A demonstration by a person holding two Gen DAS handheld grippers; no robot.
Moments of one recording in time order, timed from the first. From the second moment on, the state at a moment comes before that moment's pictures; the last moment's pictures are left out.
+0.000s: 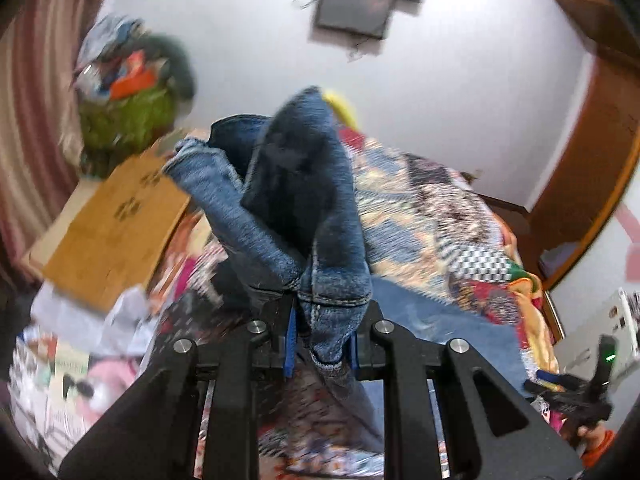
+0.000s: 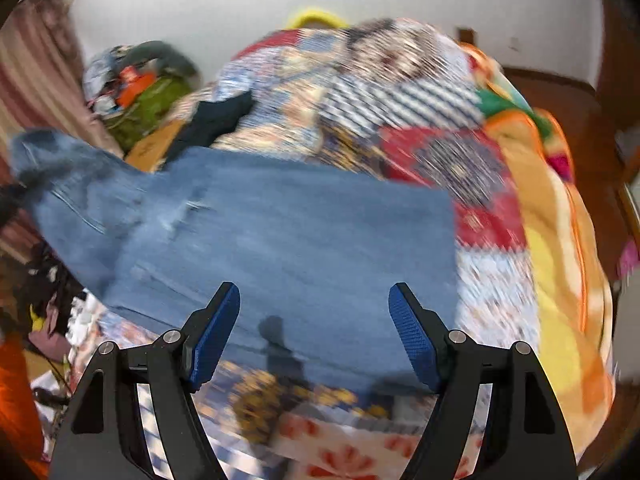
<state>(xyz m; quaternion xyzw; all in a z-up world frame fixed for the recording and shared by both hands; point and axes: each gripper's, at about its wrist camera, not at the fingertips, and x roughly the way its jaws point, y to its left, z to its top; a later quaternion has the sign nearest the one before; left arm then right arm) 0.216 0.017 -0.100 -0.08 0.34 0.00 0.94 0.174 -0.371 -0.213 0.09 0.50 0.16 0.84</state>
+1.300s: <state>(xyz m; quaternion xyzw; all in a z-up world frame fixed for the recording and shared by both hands) 0.256 -0.266 -0.212 0.07 0.53 -0.28 0.80 0.157 -0.415 -0.250 0.17 0.50 0.14 0.83</state>
